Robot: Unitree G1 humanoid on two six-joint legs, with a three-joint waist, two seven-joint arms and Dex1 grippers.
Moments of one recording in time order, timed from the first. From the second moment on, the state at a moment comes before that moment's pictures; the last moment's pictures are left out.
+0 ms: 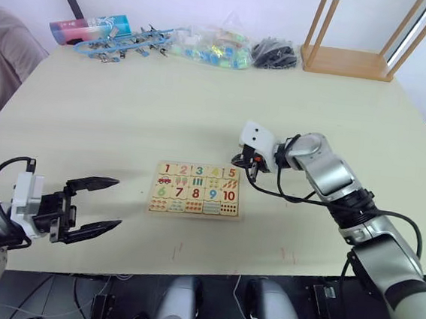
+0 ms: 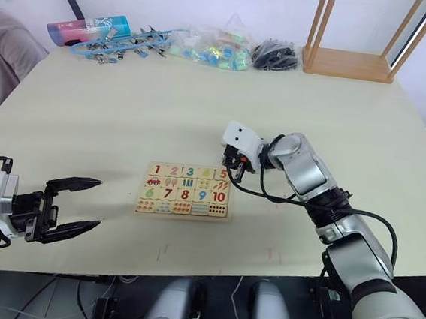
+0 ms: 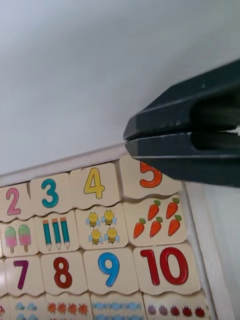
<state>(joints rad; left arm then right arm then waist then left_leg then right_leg) 0.10 0.91 0.30 0.28 -0.78 -0.23 -1.59 -0.85 -0.33 0.43 0.24 0.04 0.54 0.98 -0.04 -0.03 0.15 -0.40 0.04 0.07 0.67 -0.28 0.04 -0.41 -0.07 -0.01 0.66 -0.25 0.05</state>
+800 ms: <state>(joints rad) 0.09 0.91 0.30 0.29 -0.78 -0.23 -1.59 -0.77 -0.27 0.38 0.40 0.05 0.32 0.95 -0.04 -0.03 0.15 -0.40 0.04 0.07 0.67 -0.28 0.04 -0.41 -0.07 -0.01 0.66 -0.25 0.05</state>
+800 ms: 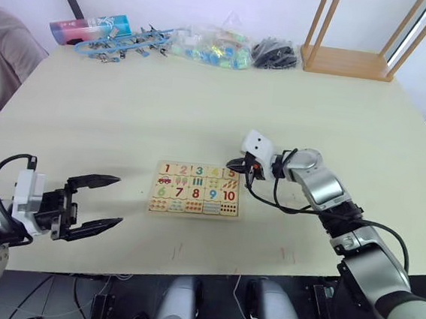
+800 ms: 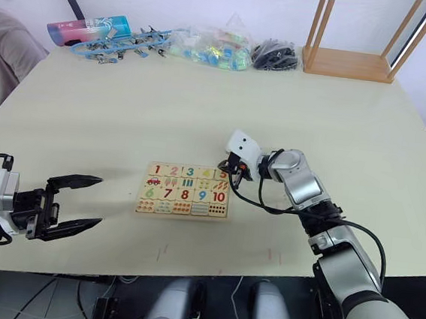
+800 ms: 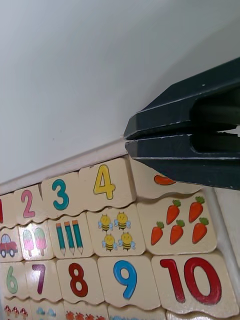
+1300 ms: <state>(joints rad) 0.08 0.91 0.30 0.29 -0.78 -0.22 -1.59 -0.77 -0.25 0.38 0.40 0.05 0.30 0.97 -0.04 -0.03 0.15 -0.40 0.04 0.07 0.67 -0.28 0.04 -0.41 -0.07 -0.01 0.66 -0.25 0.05</state>
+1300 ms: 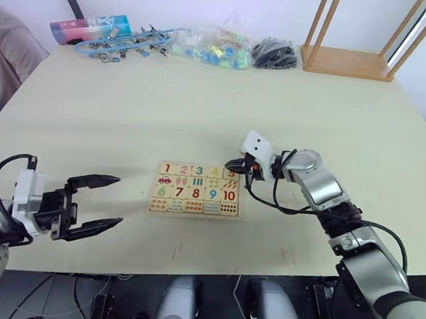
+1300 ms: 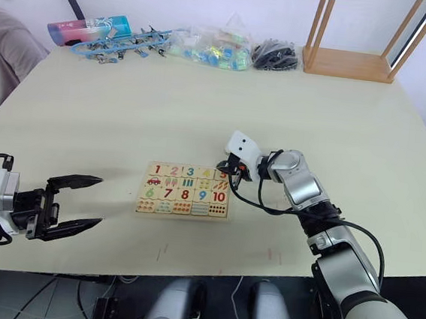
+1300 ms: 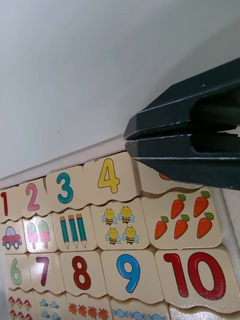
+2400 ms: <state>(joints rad) 0.07 0.82 0.36 0.33 -0.69 -0.12 -1.46 -0.21 -0.45 -0.02 -0.27 0.34 0.41 0.88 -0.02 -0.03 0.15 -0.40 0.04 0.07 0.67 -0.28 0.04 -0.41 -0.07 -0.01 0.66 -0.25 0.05</state>
